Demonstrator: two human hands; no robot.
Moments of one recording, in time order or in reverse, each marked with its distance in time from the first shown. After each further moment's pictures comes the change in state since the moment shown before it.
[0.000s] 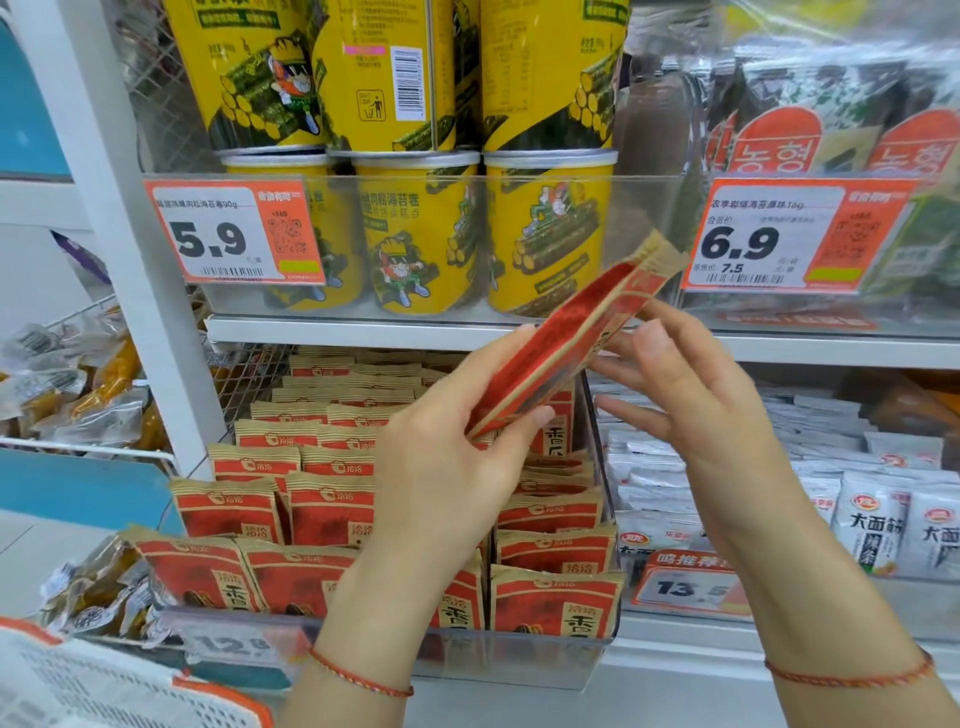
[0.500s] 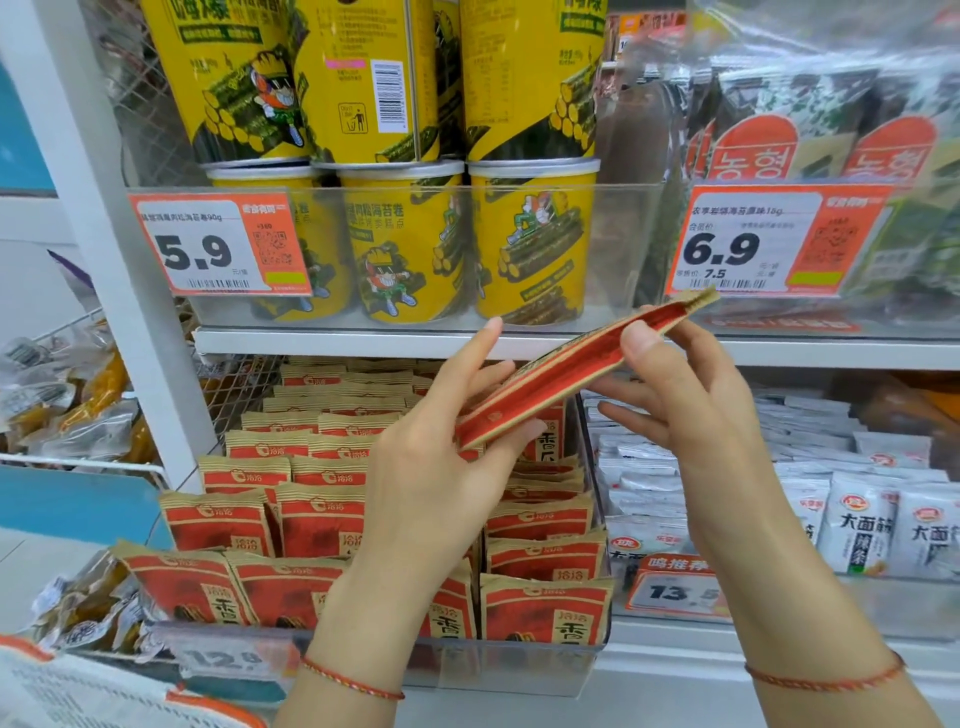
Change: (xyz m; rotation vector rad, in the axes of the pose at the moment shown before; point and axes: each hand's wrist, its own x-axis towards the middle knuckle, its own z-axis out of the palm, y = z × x) left_hand -0.003 -0.010 0.003 0.009 -0.029 0.030; right_hand 0.002 0.010 -0.003 0.028 0.176 -0.005
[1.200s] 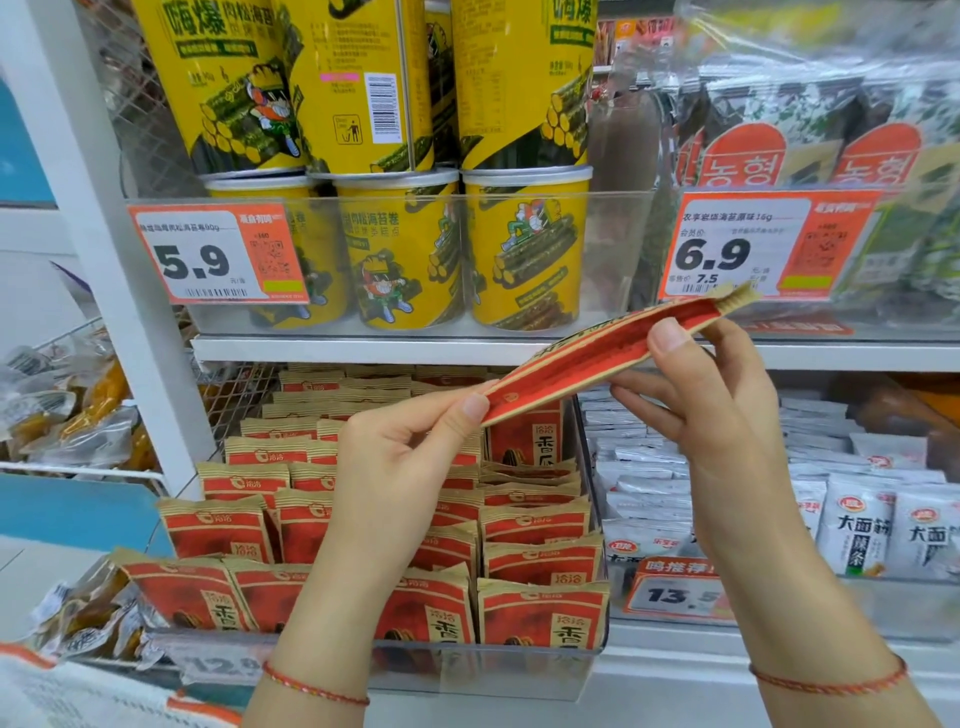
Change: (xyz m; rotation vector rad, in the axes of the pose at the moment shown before) left_hand 0.007 0.011 -0.019 -0.317 -0.014 -0.243; right_hand 0.001 -0.001 -0.008 0.063 0.065 -0.093
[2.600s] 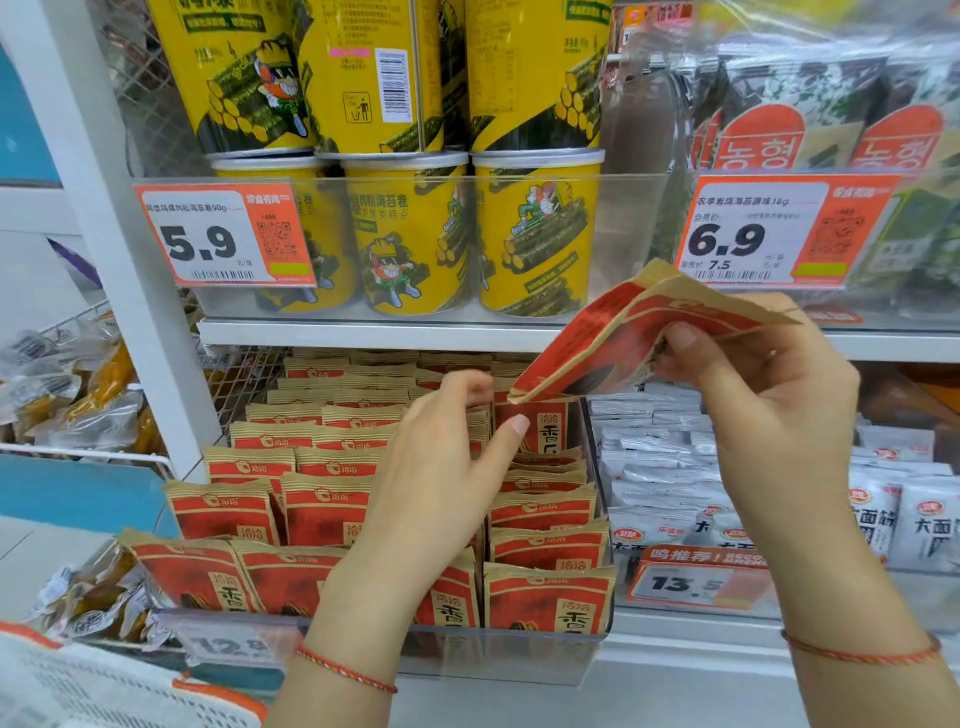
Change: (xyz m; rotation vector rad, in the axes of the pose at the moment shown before) left_hand -0.001 -0.016 0.009 0.595 -0.222 -0.127; right_hand 0.004 -0.004 -0.011 -0.217 0.003 -0.344
